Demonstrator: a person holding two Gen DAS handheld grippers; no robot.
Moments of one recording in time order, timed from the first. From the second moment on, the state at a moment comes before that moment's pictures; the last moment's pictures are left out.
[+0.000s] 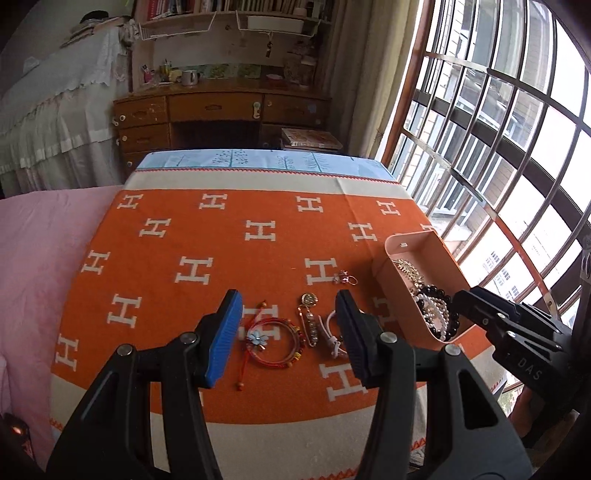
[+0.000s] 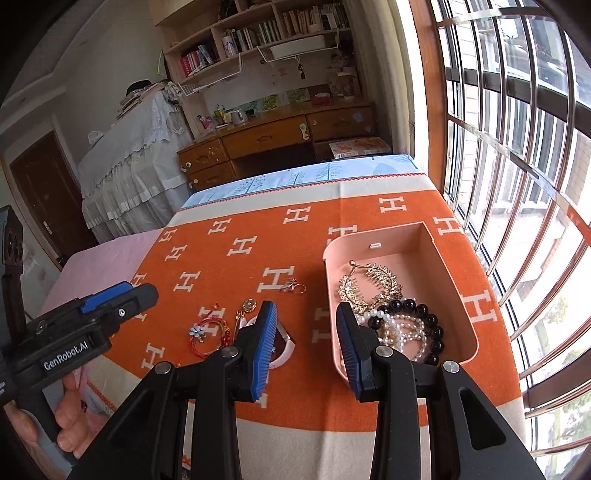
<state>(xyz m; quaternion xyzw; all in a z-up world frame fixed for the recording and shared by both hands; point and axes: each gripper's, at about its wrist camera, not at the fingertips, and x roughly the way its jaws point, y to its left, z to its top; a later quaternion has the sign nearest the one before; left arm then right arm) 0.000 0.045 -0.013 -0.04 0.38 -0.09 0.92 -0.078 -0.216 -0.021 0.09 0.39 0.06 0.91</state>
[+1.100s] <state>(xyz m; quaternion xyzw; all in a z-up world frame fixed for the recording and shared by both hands) 0.039 0.096 -0.114 -0.05 0.51 -0.07 0.86 -0.027 -0.114 -0.105 -0.05 0.49 0.19 0.85</state>
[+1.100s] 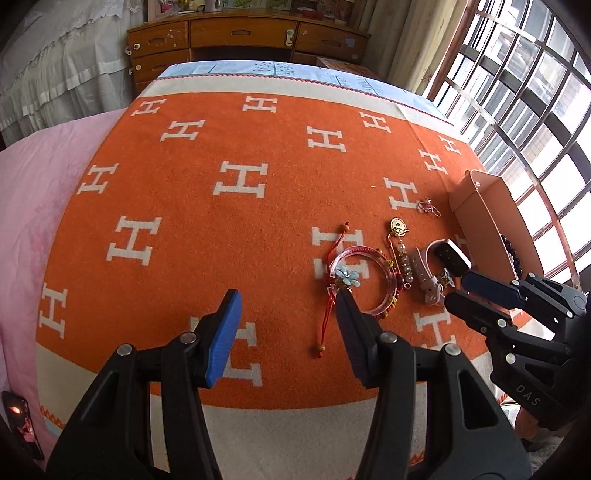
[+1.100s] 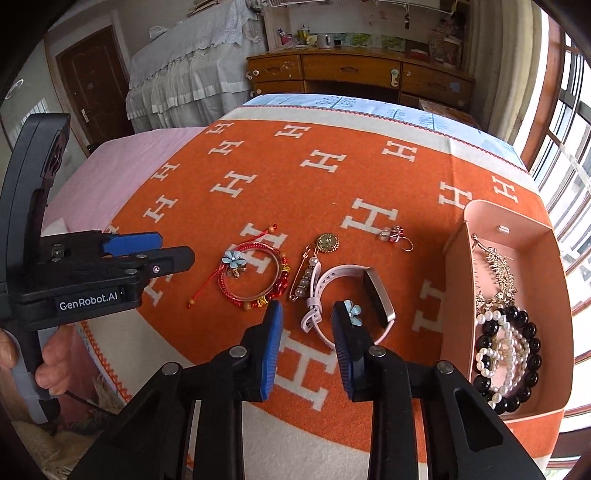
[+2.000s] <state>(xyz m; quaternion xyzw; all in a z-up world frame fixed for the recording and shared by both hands) 0.068 0.056 -0.140 0.01 0.55 -0.09 0.83 -0.003 -0.108 -0.109 -0.09 0.47 0.19 0.86</state>
